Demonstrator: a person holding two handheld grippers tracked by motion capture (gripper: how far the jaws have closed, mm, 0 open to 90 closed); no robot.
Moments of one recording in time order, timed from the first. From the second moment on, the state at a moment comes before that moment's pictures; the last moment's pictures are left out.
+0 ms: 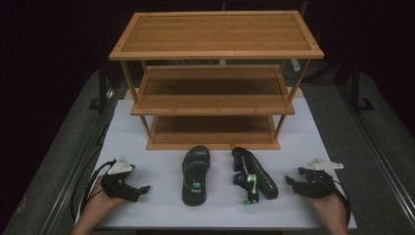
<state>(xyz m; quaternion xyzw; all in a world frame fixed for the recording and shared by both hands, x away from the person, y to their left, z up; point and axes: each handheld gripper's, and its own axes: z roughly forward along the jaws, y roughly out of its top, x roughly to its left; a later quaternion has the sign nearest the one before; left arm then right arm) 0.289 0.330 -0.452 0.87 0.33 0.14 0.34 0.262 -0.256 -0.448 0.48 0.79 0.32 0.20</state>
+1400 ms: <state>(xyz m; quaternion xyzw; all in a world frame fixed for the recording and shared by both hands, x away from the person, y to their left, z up) 0.289 0.330 -0.453 0.87 0.34 0.14 0.34 0.294 -0.175 -0.381 0.32 0.84 0.42 0.09</state>
